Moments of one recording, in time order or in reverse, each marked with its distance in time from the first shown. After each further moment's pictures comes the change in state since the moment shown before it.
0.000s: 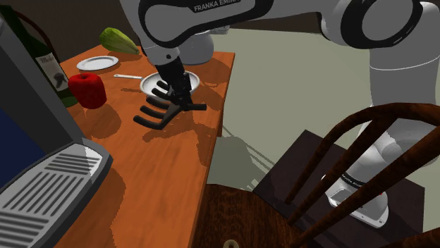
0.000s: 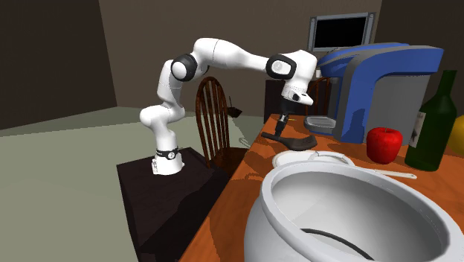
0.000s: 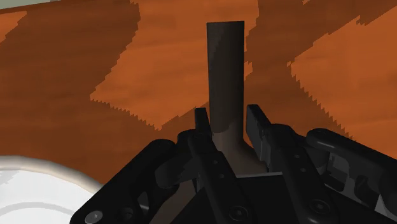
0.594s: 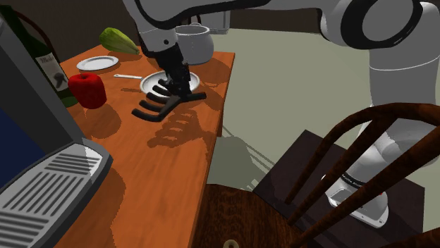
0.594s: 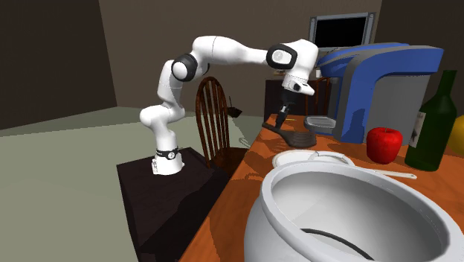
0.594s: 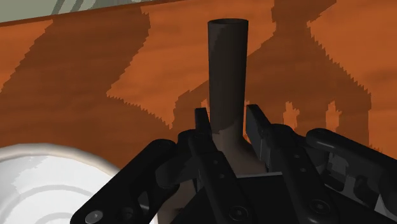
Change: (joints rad) arm 0.009 0.003 0.001 0.098 -0.001 -0.094 -0.009
